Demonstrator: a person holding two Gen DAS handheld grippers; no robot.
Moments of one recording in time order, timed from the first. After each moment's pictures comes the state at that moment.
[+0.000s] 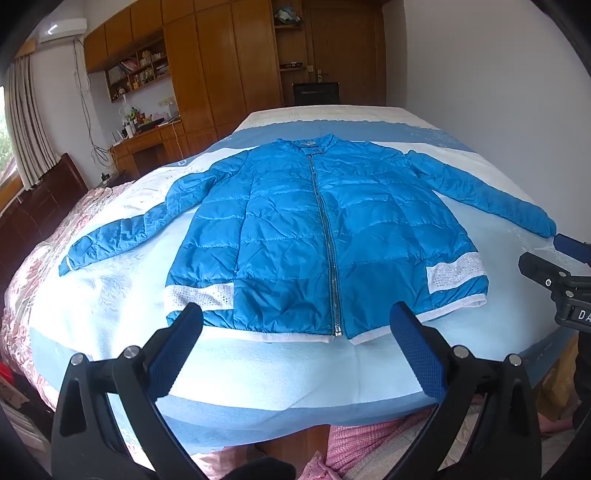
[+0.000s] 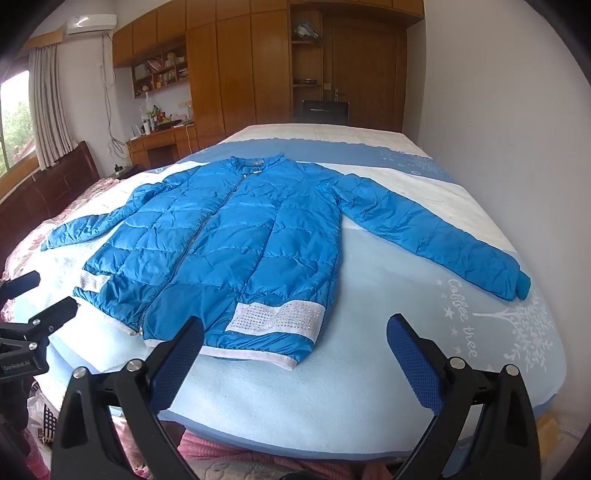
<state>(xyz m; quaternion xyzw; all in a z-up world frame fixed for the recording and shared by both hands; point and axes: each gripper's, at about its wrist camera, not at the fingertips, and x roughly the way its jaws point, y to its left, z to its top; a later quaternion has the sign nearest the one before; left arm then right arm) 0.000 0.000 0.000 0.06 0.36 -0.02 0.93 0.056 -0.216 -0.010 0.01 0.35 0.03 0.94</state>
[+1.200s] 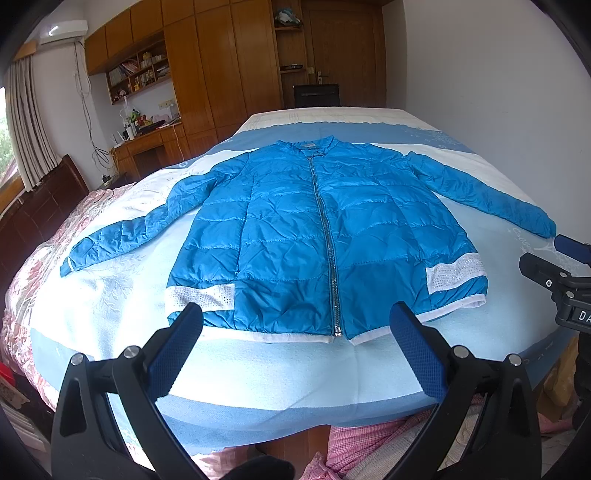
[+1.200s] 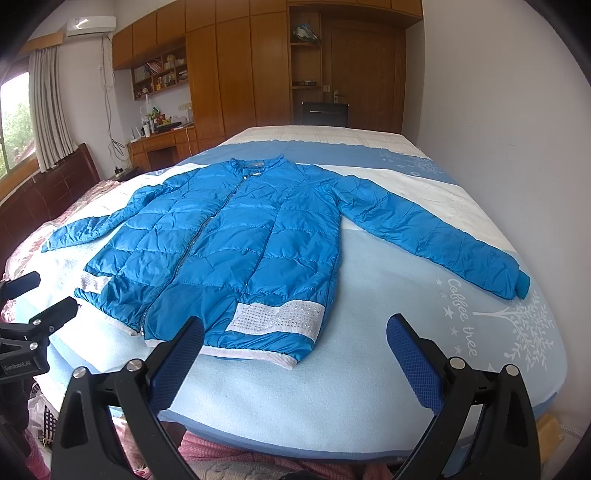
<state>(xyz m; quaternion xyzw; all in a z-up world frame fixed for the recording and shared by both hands) -0.002 0.000 0.003 0.06 0.36 -0.02 0.93 0.051 -0.213 -0.008 0.01 0.35 0.03 0.94</state>
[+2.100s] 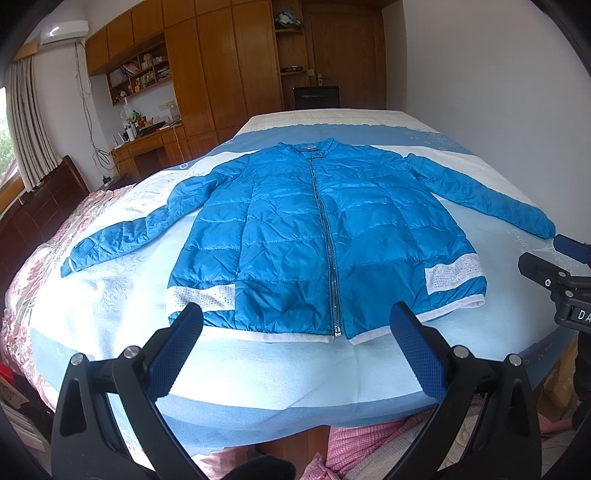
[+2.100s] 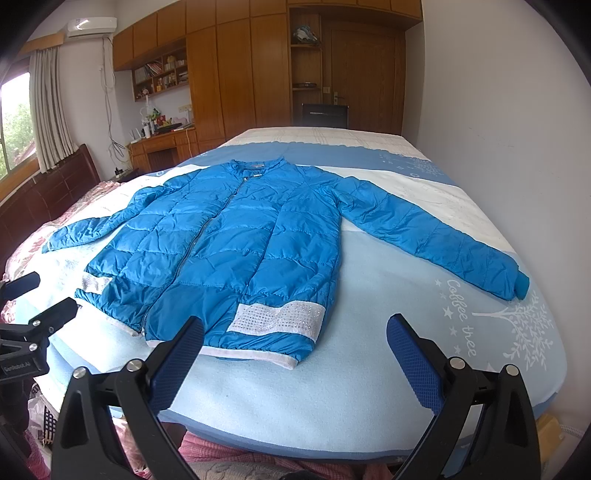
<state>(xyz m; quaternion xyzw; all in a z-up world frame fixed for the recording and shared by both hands) -0.004 -0.001 0.006 0.07 0.36 -0.02 0.93 0.051 -0.213 -0.008 0.01 0.35 0.03 0.94</state>
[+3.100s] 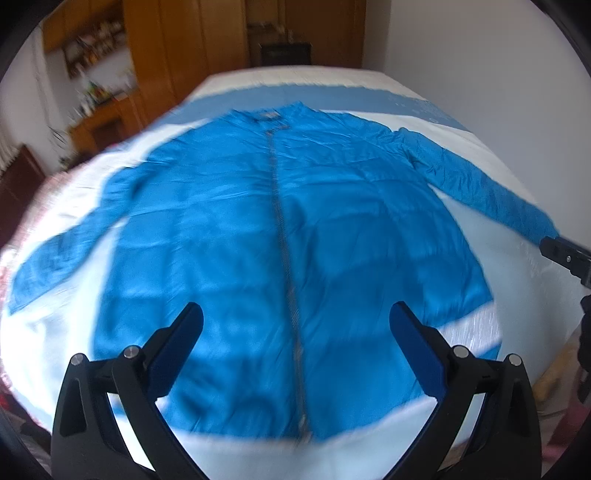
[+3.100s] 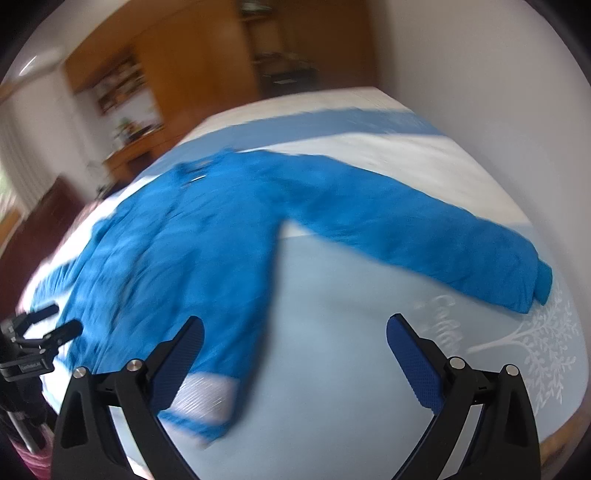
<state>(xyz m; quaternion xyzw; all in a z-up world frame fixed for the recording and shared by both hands) 0.156 -0.039 -0.025 0.05 0.45 -0.09 0.88 0.177 -0.343 -0.032 0.12 0.42 0.00 0.90</state>
